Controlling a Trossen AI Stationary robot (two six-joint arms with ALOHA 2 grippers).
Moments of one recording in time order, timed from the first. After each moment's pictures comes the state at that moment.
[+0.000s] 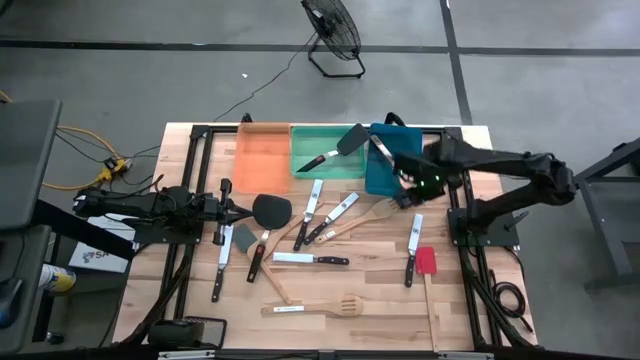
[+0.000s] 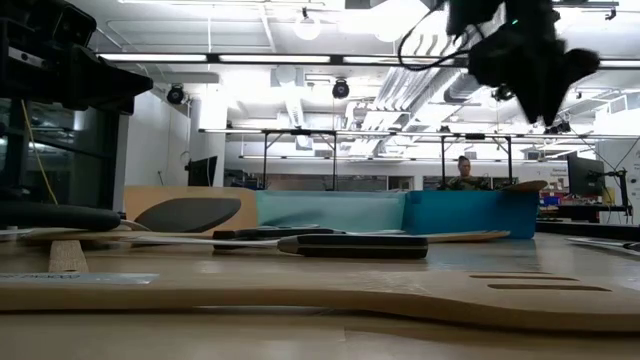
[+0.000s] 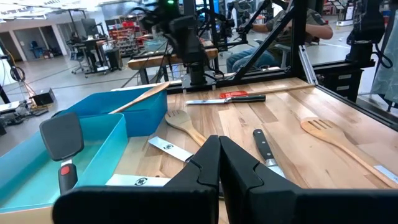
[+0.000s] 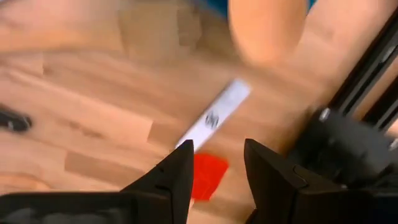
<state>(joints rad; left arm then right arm) -0.12 0.03 0.02 0.00 -0.09 0.13 -0.24 1.29 1.13 -1.43 -0.07 0.97</state>
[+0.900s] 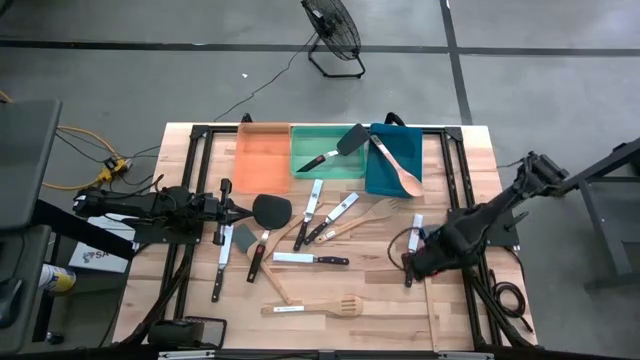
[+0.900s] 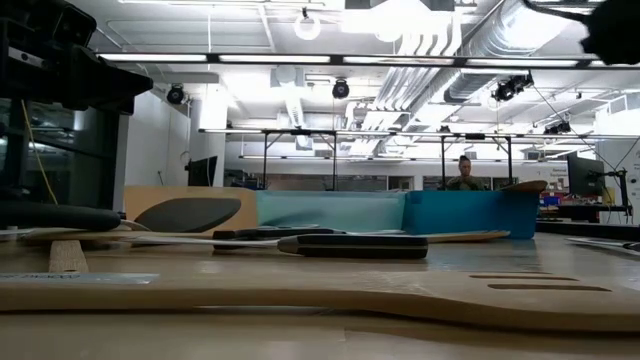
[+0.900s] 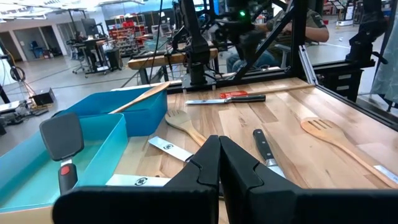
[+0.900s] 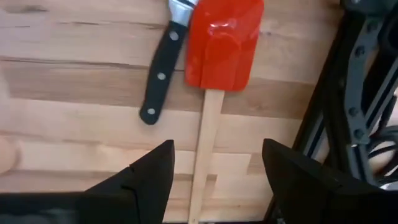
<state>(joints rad) -0.12 0.03 0.02 0.00 -0.09 0.13 0.60 1.38 1.03 -1.22 -0.16 2.07</state>
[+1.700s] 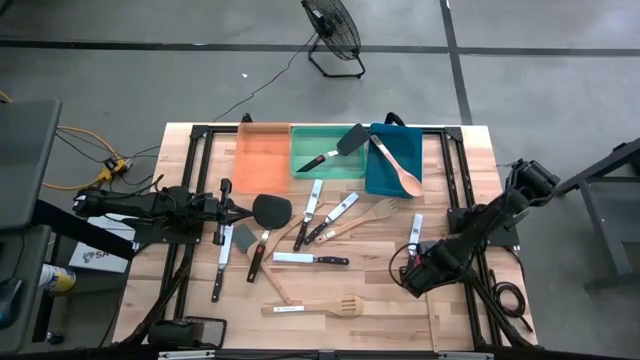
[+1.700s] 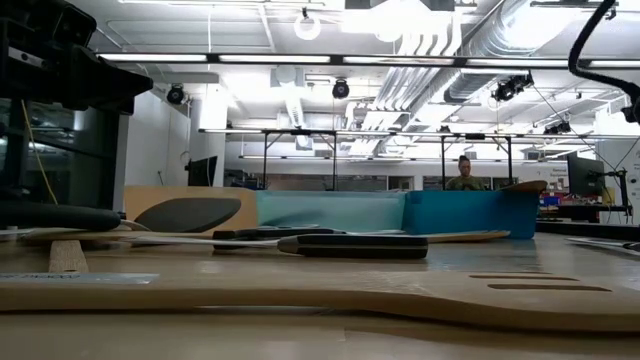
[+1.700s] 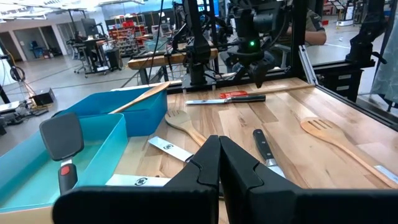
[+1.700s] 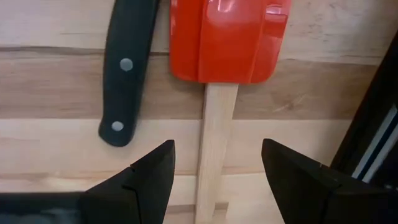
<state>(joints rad) -0.12 0.03 0.02 0.00 -0.09 0.13 0.68 1.49 0.82 -0.87 -0.22 2.21</state>
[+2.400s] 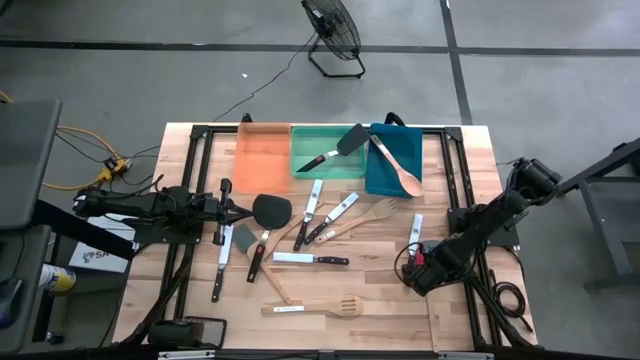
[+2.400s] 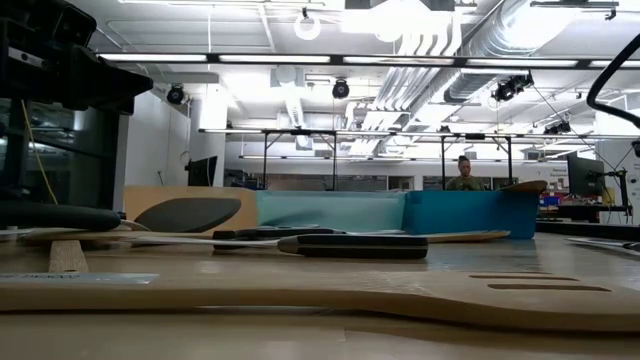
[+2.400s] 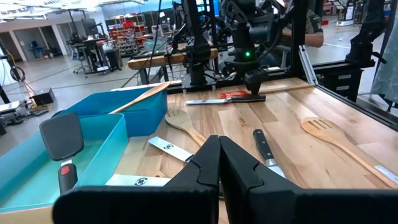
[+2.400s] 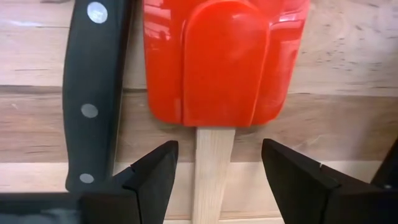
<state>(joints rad) -0.12 0.03 0.02 0.00 -0.09 0.13 0.72 1.49 0.66 -0.68 -0.17 2.26</state>
